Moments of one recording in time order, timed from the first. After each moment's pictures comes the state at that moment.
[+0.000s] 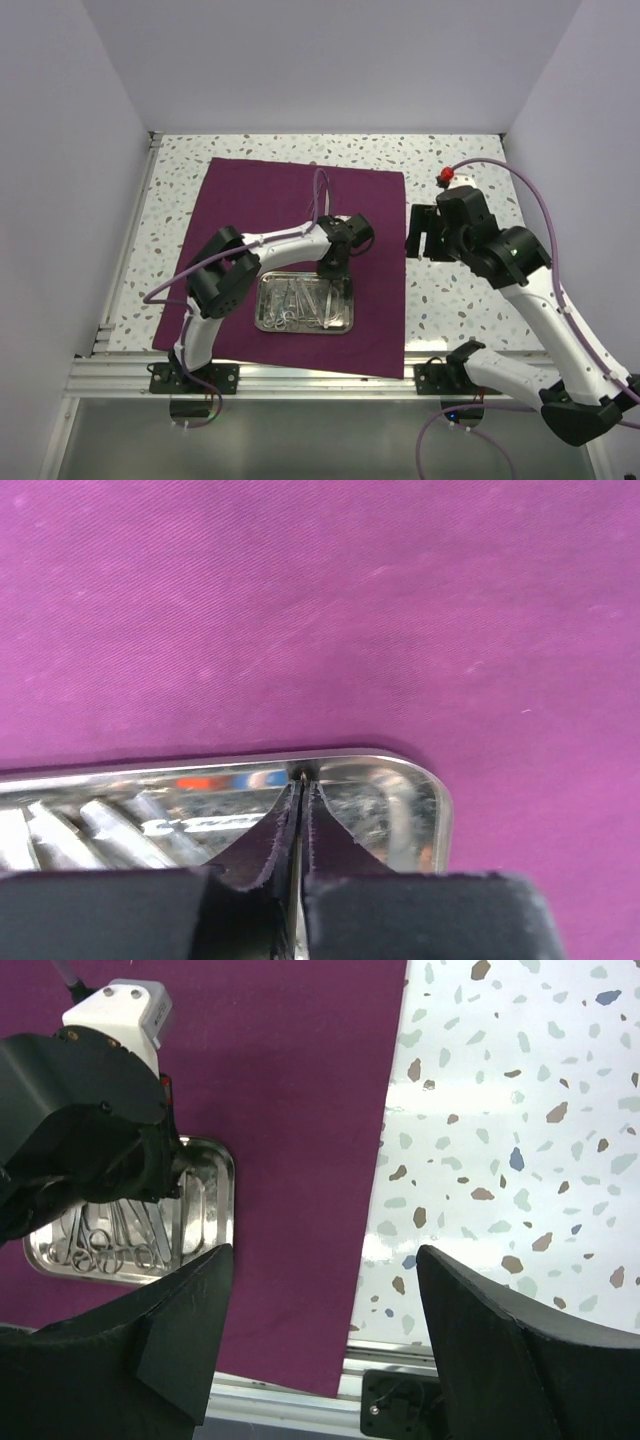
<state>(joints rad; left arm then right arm) -0.93 2.04 1.49 -0.78 -0.21 -0.81 0.54 1.03 1.30 -1.10 0.27 0.49</state>
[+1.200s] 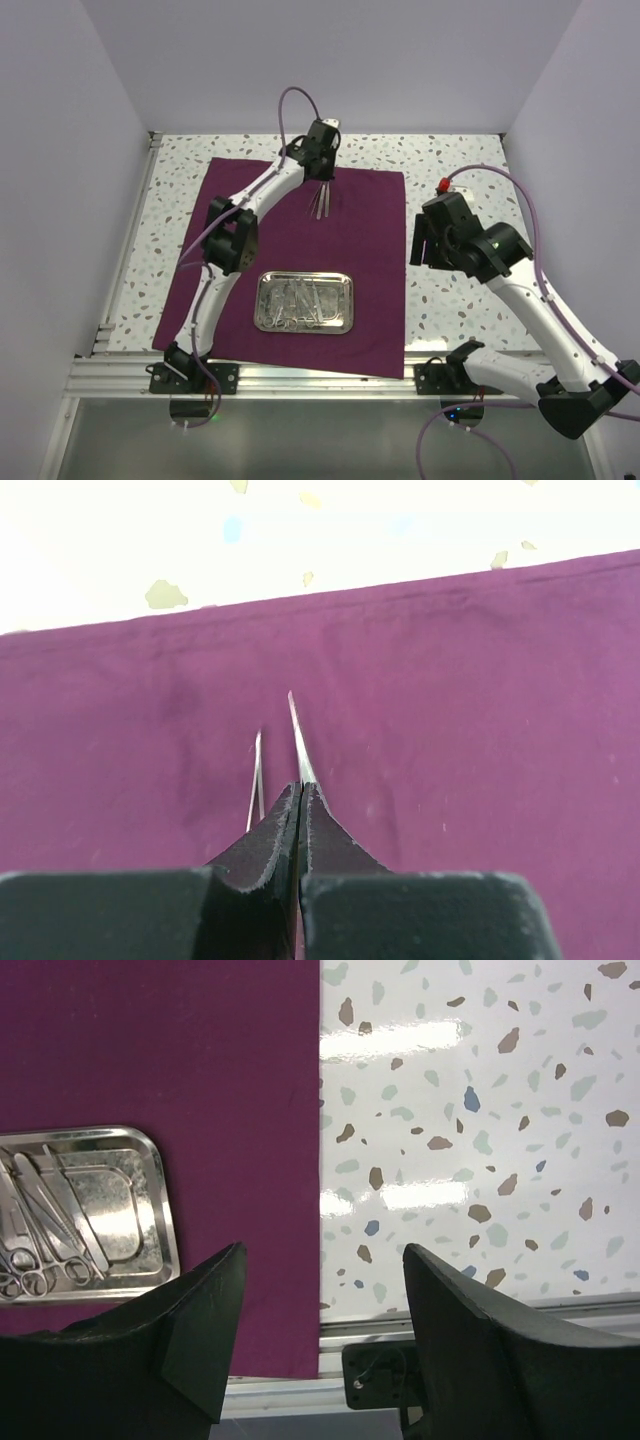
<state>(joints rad) -0.53 2.43 2.25 -0.60 -0.13 -0.29 0.55 1.05 1.23 -1.18 0.36 0.59</state>
